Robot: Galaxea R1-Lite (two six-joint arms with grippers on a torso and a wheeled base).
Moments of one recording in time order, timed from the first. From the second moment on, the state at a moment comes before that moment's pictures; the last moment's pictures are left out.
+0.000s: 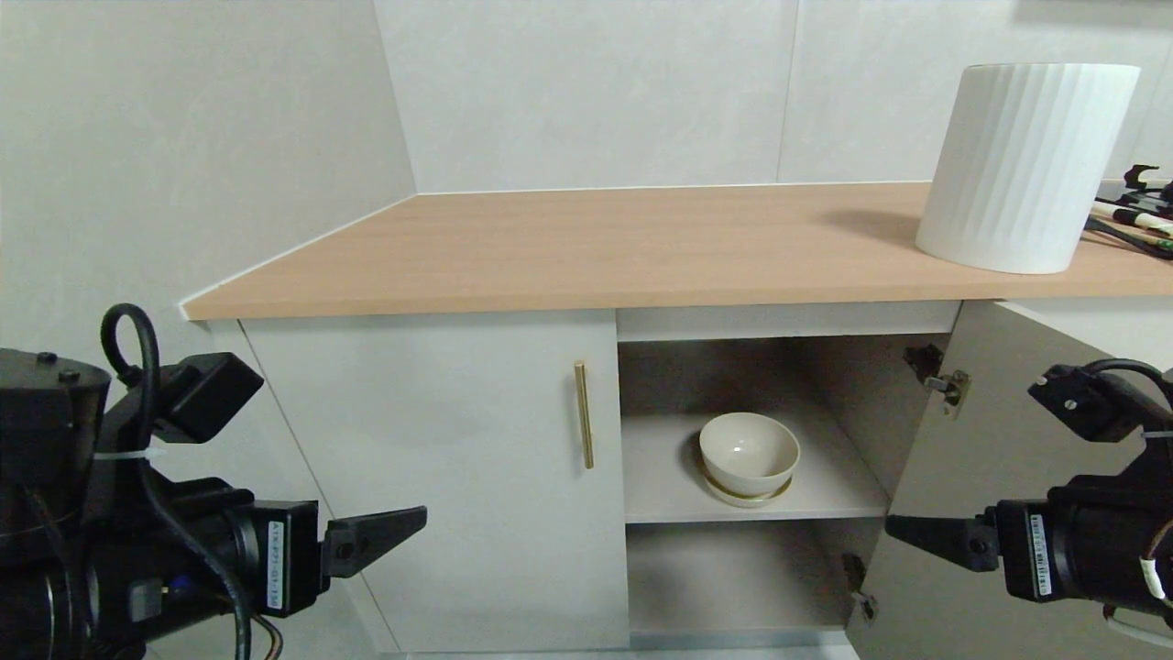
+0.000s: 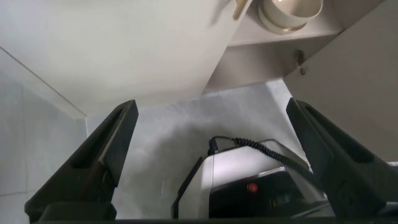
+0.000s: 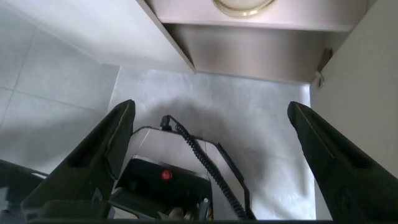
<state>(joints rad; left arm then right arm) -0.48 1.20 -0.67 0.07 0.08 -0.33 0.50 1.25 -0.64 0.03 -0.05 0.38</state>
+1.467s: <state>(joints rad) -0.48 1.20 -0.67 0.09 0.09 -0.33 0.55 1.22 -0.64 0.08 -0.04 0.37</state>
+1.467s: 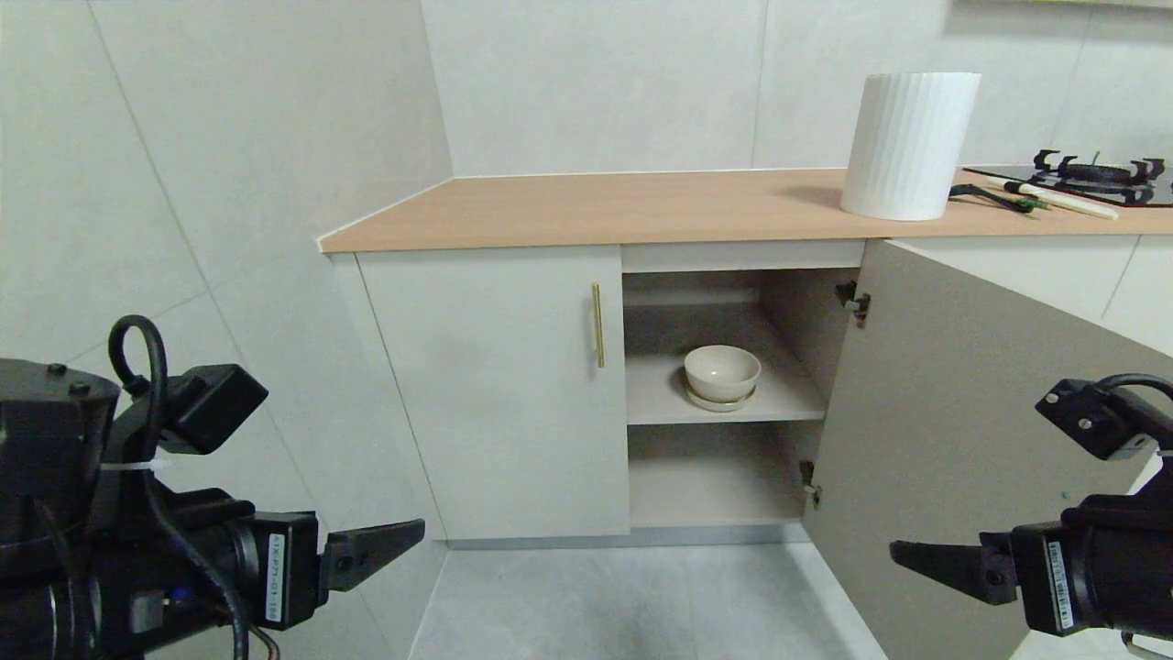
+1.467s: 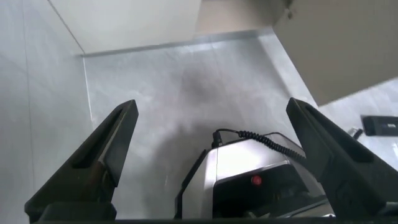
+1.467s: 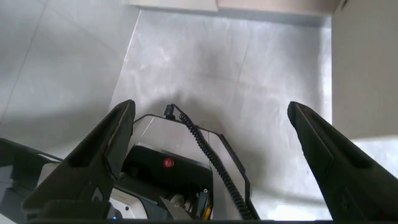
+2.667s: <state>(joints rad) -0.48 1.18 -0.65 0.09 0.09 -0.28 0.54 1.16 -0.67 0.25 -0.05 0.31</state>
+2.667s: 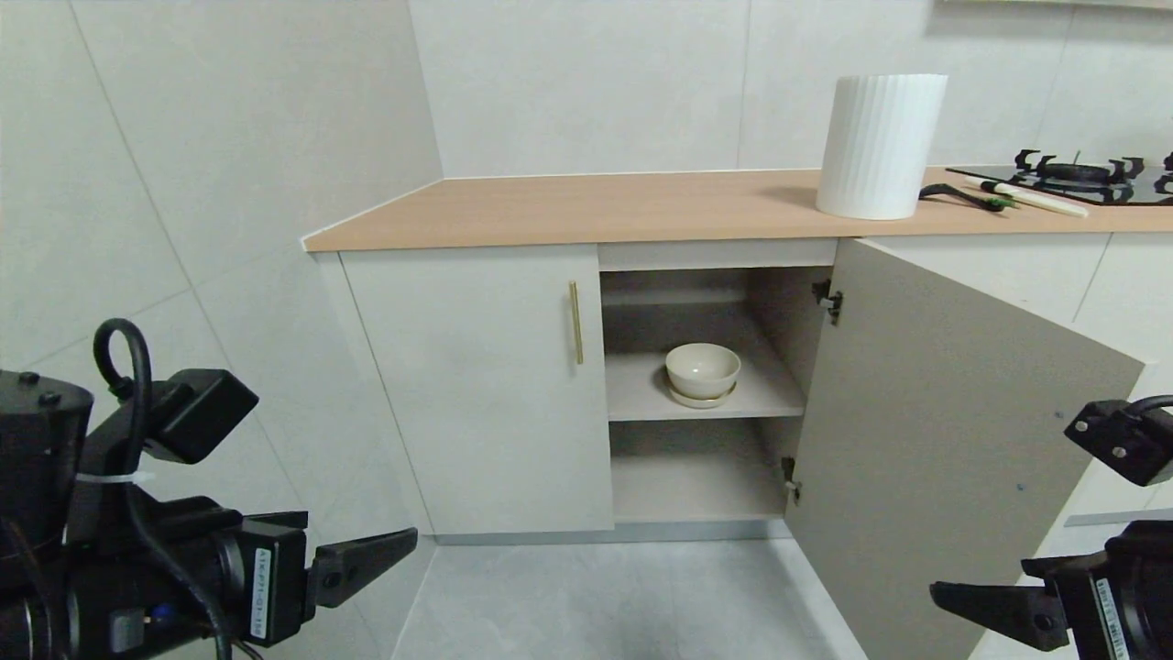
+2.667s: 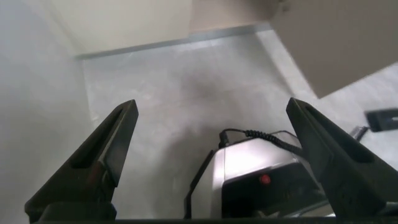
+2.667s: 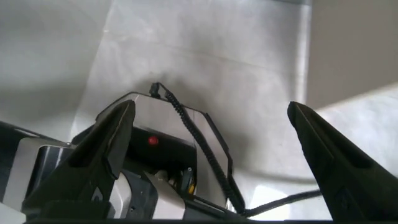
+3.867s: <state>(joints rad) -0.48 1.18 -0.65 0.09 0.08 -0.28 -0.05 1.16 -0.79 0.32 -0.15 0.04</state>
